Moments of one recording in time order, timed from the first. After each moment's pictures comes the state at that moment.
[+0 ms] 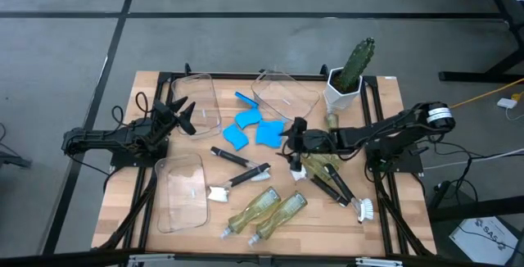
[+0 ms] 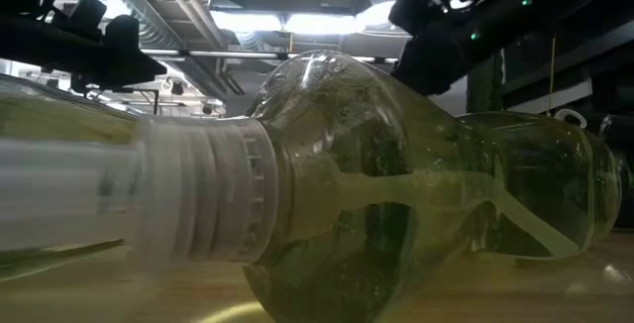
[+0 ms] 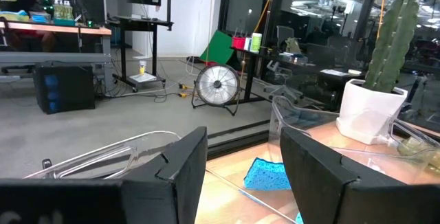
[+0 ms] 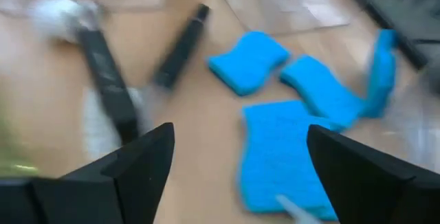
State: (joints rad) left arm 0.03 0.01 0.01 0.06 -0.92 -0.12; right arm 0.10 1.47 0.69 0.26 0.29 -0.06
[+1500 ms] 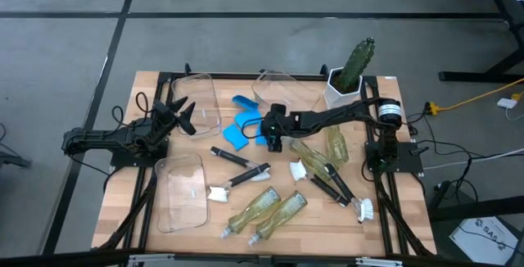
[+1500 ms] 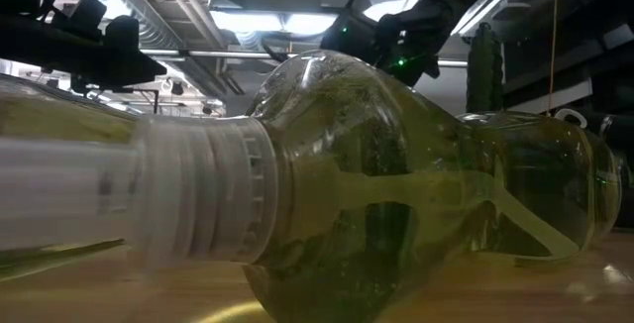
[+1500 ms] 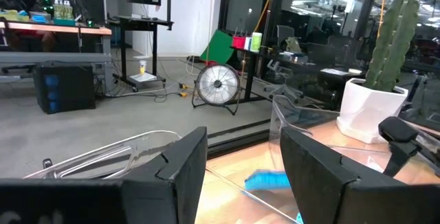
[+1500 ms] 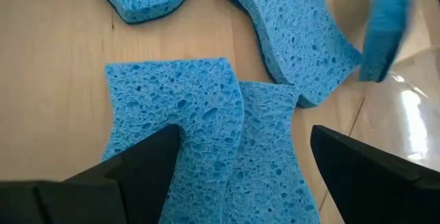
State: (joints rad) left arm 0.03 0.01 0.01 0.05 -0.92 -0.12; right arm -0.13 1.93 1.16 -0.13 0.27 -0.25
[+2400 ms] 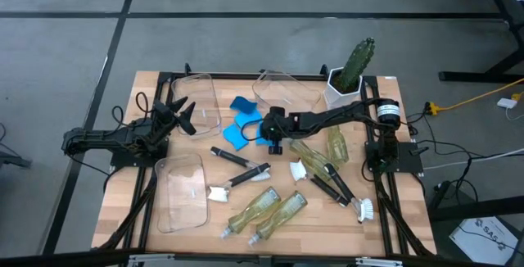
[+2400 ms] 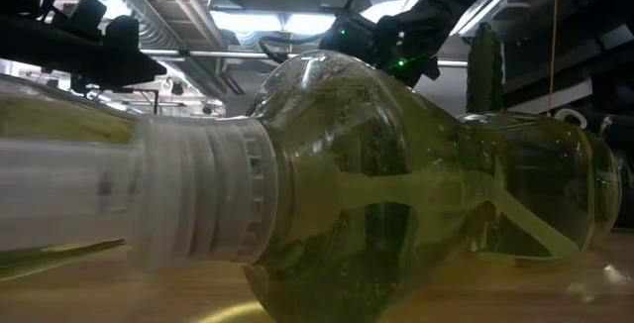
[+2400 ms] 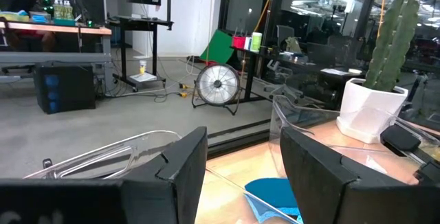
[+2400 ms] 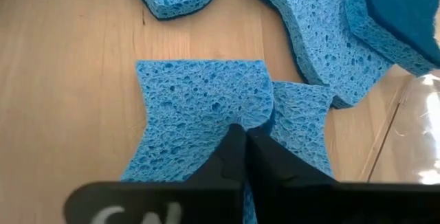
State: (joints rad) left arm 0.03 0.01 0.01 0.05 -0.92 -0.12; right arm -0.13 1.94 1.17 -0.15 0.21 -0.24
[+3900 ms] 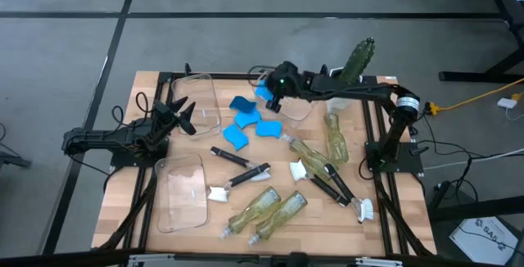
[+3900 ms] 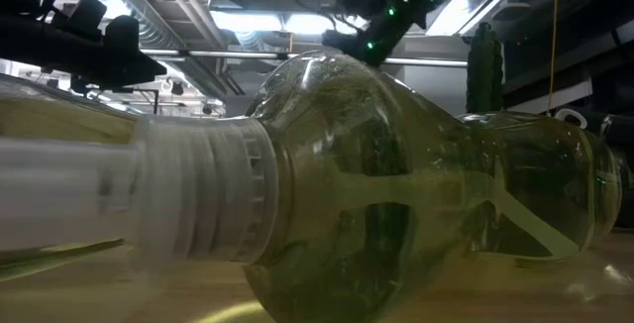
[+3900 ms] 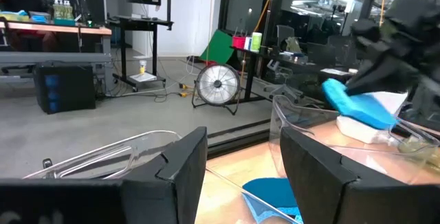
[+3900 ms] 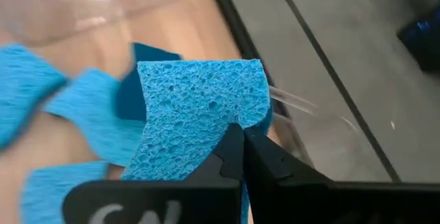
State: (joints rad) left arm 0.03 0.01 0.01 0.05 -0.92 -0.12; right arm -0.38 1.76 1.39 -0.33 0.28 -0.21
